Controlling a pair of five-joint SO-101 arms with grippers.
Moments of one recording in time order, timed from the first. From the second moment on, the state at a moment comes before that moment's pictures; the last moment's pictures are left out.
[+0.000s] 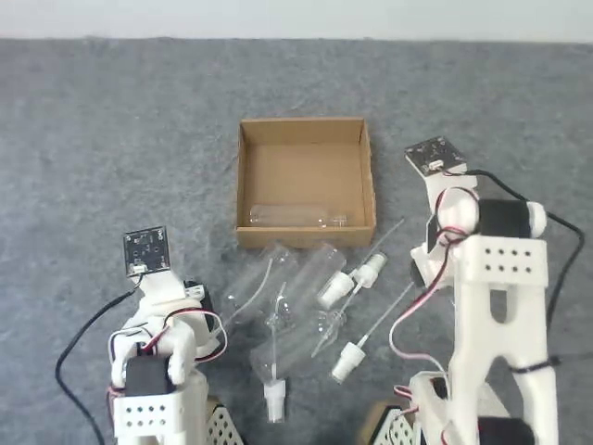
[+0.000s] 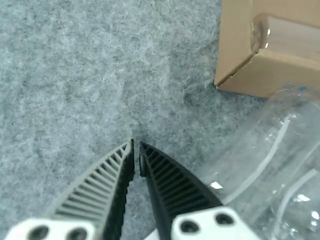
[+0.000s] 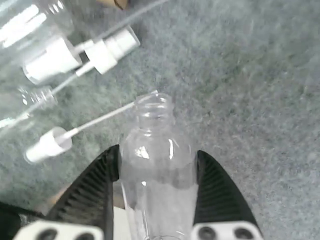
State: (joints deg) left arm -9.2 -103.5 97.3 72.0 13.8; right arm -1.2 -30.5 26.3 95.3 23.1
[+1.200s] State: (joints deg) left arm -9.2 -103.5 97.3 72.0 13.8; right arm -8.0 -60.3 27.4 91.4 10.5
